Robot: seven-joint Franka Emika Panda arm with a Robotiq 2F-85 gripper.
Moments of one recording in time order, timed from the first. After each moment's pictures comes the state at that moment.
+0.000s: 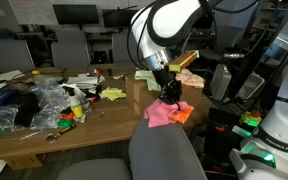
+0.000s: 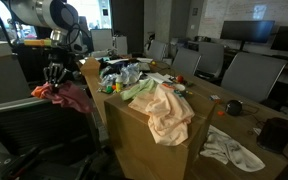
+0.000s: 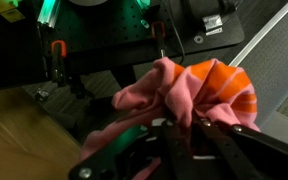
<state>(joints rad) 0.11 0.00 0.11 -2.28 0.12 1.75 0.31</state>
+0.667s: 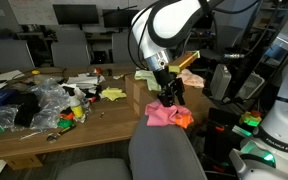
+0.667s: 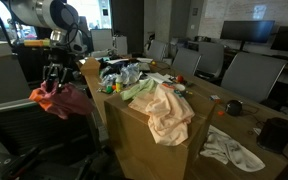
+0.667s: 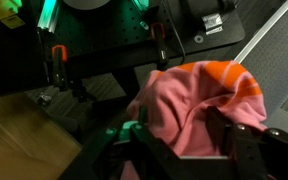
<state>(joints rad) 0.11 -0.01 0.10 -2.28 0.12 1.75 0.34</state>
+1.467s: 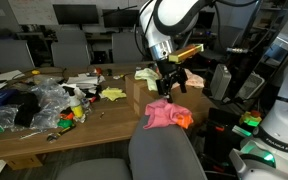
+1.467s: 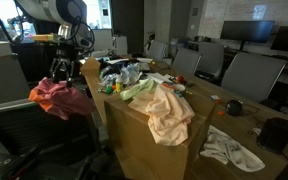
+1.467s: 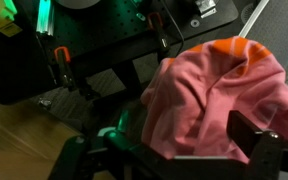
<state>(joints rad) 0.07 -0.07 0.06 -2.29 0.13 1.76 0.39</state>
